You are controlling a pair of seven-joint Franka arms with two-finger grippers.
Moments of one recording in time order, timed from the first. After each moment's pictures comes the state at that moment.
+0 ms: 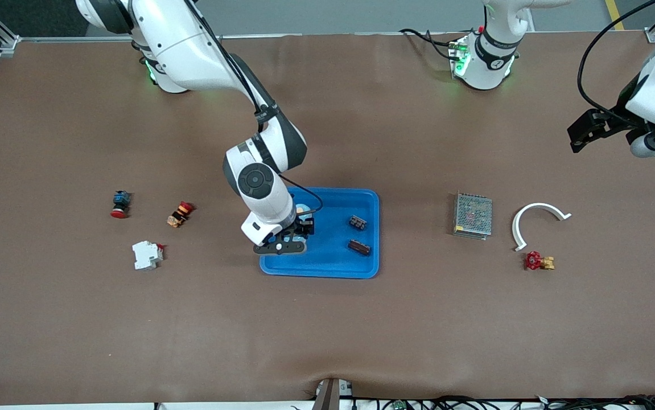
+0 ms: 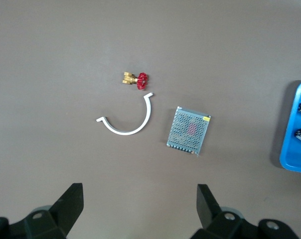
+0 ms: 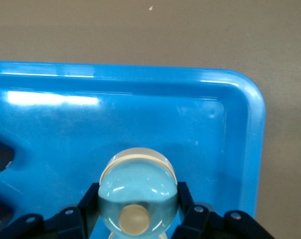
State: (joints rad) left arm -0.01 -0.02 -0.14 -1.56 0.09 1.55 -0.24; right arm 0.71 0.76 -0.12 -1.53 0.20 2.38 0.47
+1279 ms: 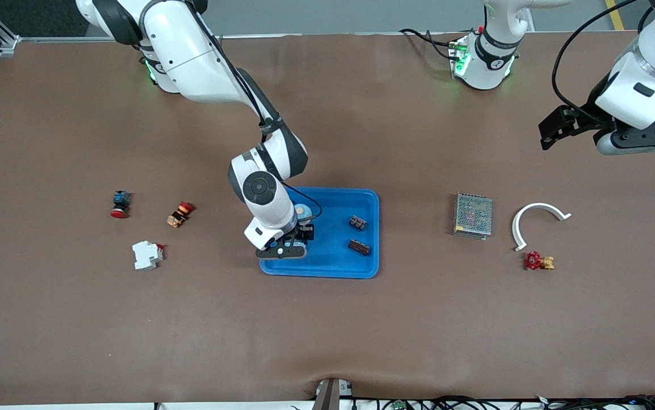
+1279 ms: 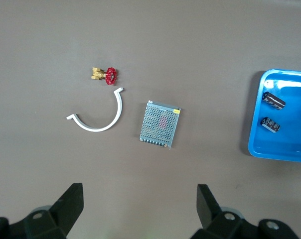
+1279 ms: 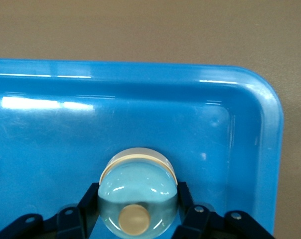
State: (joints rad) left arm -0.03 -0.02 -0.19 -1.56 0.03 1.55 -0.26; right arm 0.71 0.82 -0.13 -1.52 0.20 2.44 0.47
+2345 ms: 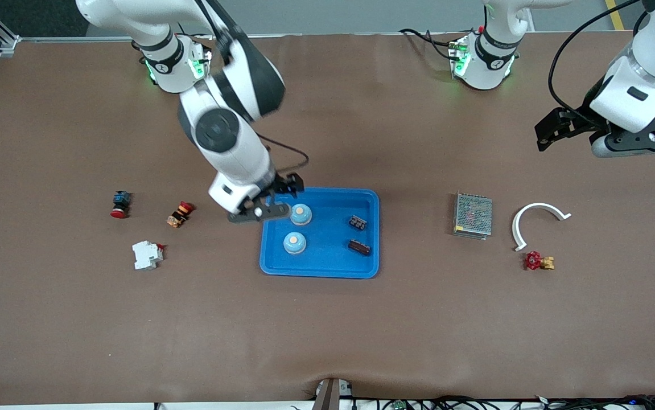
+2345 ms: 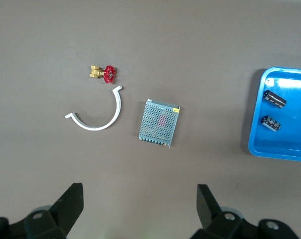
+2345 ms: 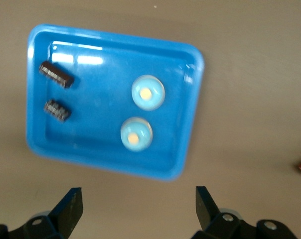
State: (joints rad) left arm -0.02 0.00 -0.19 -1.56 0.03 1.55 -0.26; right arm 0.70 0.32 -0.16 -1.58 0.19 1.88 0.37
